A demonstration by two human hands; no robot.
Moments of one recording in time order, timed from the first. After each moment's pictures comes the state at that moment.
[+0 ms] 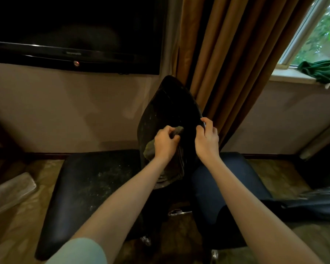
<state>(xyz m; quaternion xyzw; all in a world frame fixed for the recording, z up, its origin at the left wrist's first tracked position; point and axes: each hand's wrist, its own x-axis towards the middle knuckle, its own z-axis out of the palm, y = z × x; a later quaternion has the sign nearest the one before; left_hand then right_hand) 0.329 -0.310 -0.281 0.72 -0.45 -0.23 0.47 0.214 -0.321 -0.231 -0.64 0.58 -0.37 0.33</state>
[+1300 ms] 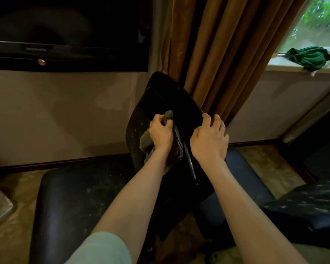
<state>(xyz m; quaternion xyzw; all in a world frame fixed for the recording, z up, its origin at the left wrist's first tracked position) 0.372 -0.411 -0.284 0.68 -0.35 -0.28 0.57 0.260 -0.359 -0.217 -0.71 0.69 -0.16 0.01</state>
